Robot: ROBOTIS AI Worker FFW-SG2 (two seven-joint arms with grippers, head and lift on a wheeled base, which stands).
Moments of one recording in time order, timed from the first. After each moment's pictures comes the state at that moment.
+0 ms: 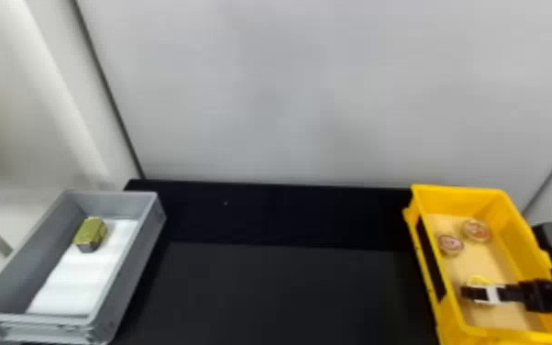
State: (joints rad) left arm -0.31 0.33 0.11 -2.35 -0.29 0.37 0.14; right arm -0.31 -0.32 -0.23 -1.11 0.33 0.83 0.68
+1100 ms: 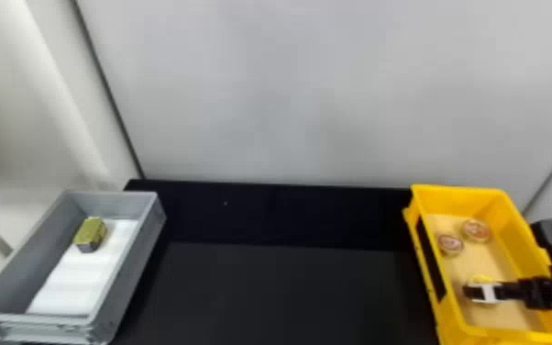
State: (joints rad) left arm -0.31 0.33 0.11 -2.35 -0.29 0.37 0.14; right arm -0.33 -0.33 -0.22 -1.08 0.35 0.82 0.68
